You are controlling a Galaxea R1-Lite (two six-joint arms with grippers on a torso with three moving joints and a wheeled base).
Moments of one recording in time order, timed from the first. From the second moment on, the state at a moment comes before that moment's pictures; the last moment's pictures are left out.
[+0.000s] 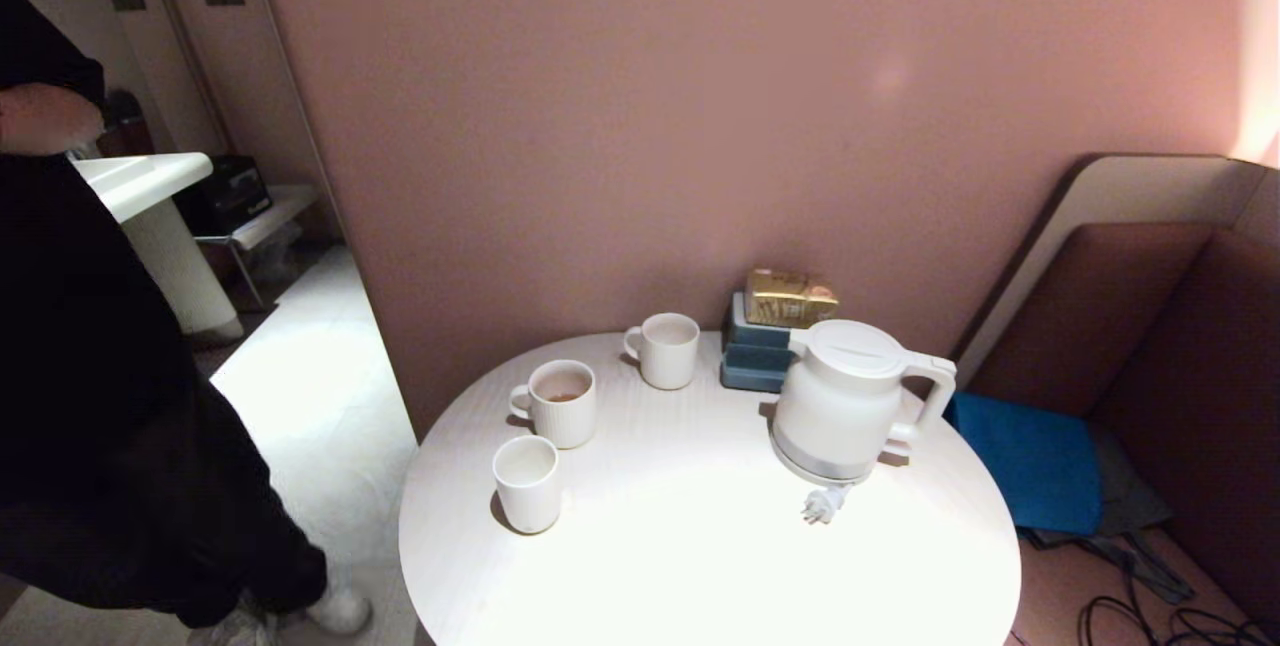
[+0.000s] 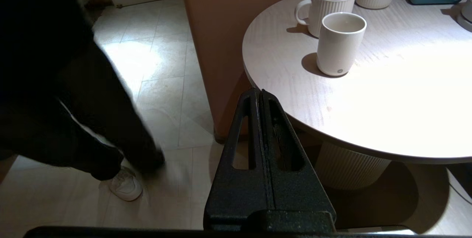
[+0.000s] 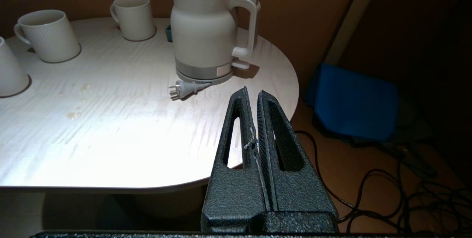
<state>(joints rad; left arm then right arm) -0.01 0.00 -0.03 0.07 -0.03 0.07 0.00 0.00 0.00 0.00 -0.01 0.01</state>
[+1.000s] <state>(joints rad) -0.01 0.00 -0.02 0.07 -0.02 0.06 0.00 0.00 0.00 0.00 -0.01 0.00</state>
